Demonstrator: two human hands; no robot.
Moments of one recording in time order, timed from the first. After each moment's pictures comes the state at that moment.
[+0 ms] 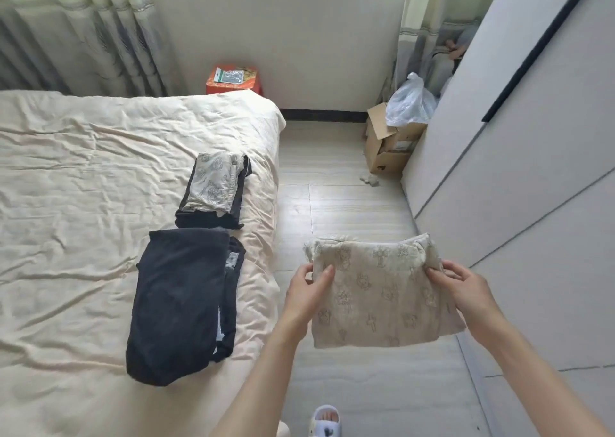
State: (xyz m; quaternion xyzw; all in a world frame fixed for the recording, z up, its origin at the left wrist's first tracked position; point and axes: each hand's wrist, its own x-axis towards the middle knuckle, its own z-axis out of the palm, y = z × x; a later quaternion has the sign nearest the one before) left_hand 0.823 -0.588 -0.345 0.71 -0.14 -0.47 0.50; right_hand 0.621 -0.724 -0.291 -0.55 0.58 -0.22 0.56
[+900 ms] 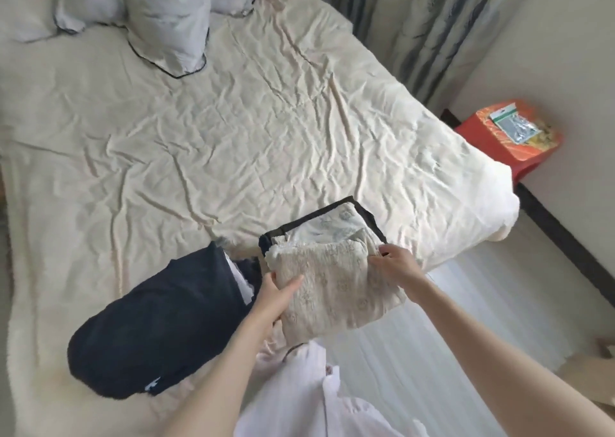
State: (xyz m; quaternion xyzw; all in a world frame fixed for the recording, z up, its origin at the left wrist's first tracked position) left_hand 1.147 -0.747 -0.421 0.63 0.39 -0.24 0.63; right_hand 1.239 -0.967 -0.385 -0.85 0.19 0.28 0.42
